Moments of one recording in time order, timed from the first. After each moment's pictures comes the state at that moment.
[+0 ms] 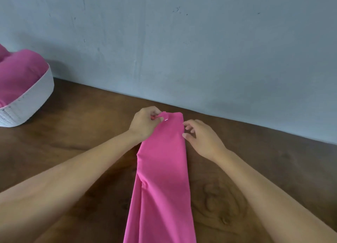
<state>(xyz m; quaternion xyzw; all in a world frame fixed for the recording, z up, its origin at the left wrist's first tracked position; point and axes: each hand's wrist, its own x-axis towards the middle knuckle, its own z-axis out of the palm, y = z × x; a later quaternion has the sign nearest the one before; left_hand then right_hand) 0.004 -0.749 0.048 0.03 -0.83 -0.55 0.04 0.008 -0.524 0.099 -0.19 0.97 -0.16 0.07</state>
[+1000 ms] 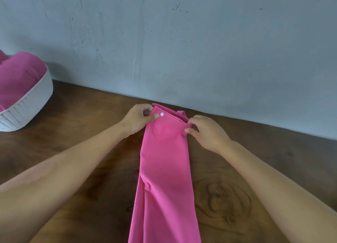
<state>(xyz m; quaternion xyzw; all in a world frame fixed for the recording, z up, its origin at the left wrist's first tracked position) -0.016 -0.789 0.041 -0.03 -0.80 -0.59 -0.05 -0.014 -0.526 0.107 -0.24 0.96 -0.08 0.05</state>
